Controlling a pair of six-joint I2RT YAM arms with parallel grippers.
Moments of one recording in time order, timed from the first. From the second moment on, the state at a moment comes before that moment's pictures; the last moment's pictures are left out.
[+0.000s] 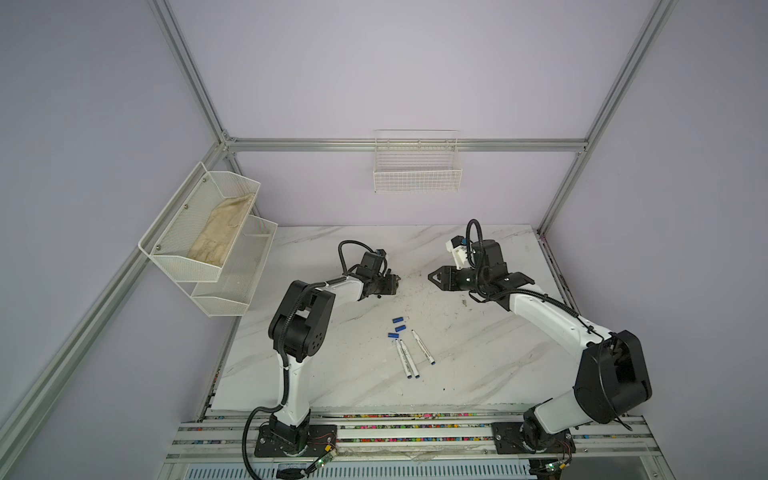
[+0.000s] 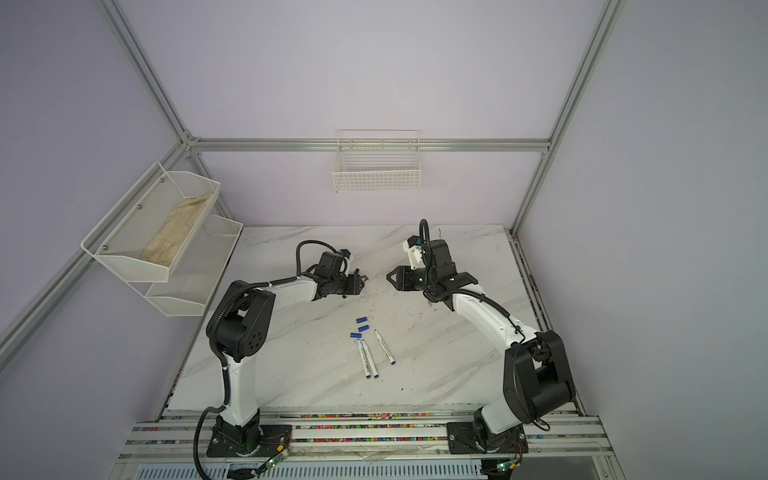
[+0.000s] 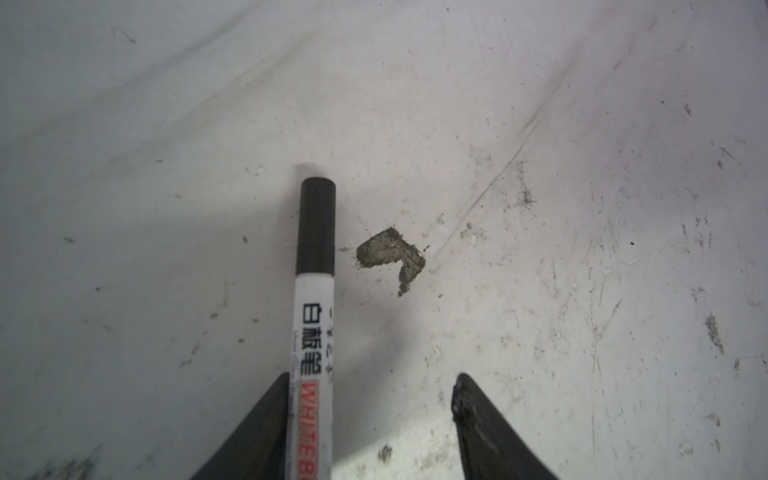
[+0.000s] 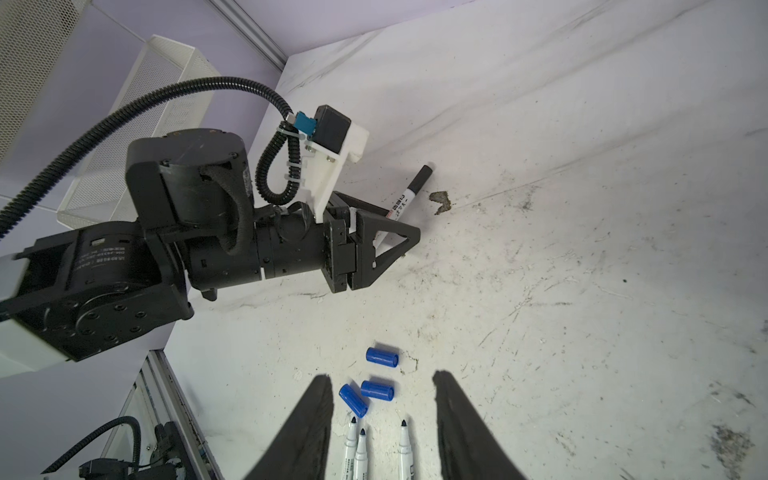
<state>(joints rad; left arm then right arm) -0.41 2.06 1.33 -0.11 0.13 -0.35 0.42 1.52 1.14 -0.26 -0.44 0.39</state>
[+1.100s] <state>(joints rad) -0.50 1.89 1.35 -0.24 -0.01 -0.44 0.58 1.61 1.14 -0.48 -0.31 0.28</state>
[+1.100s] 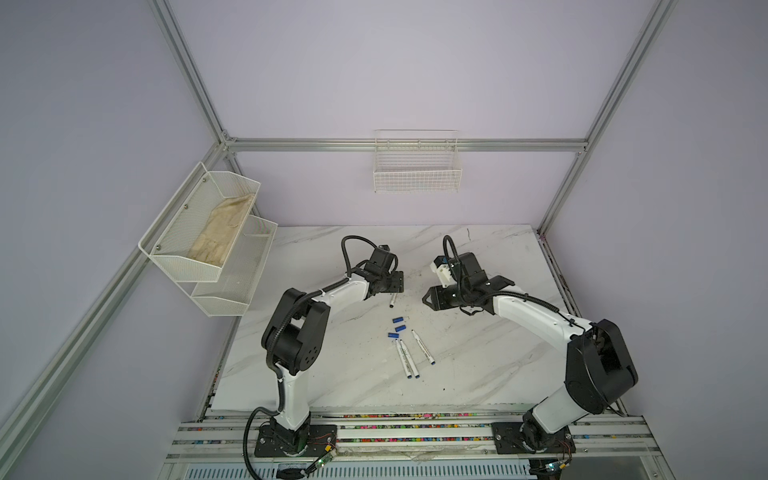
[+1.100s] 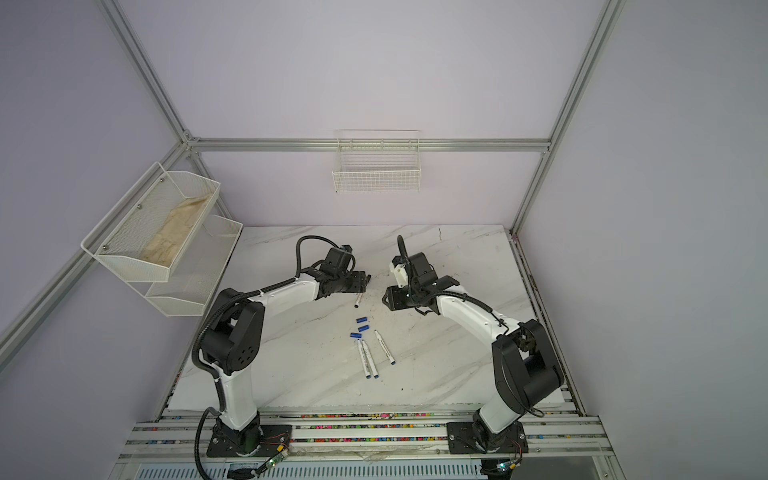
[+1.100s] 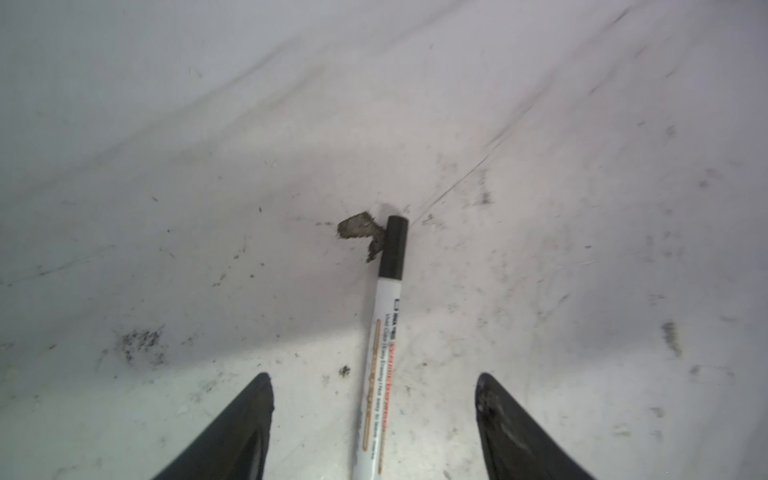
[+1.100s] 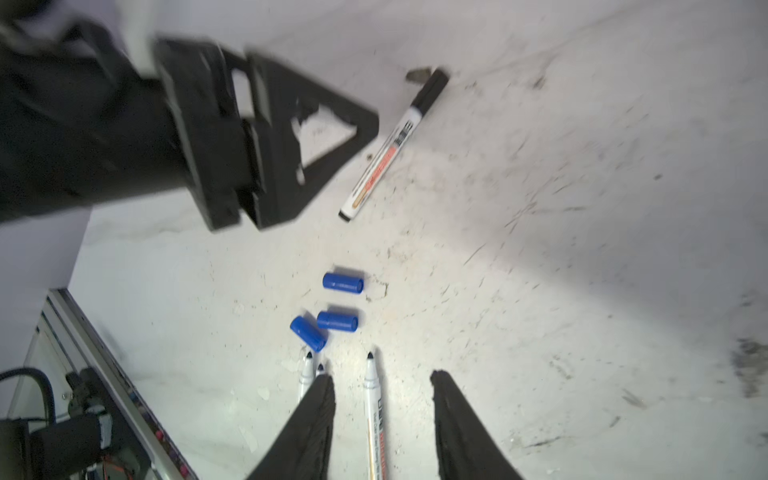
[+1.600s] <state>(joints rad) -0.47 1.55 1.01 -0.12 -0.14 -0.58 0.78 1.82 1.15 -0.65 -0.12 0.21</state>
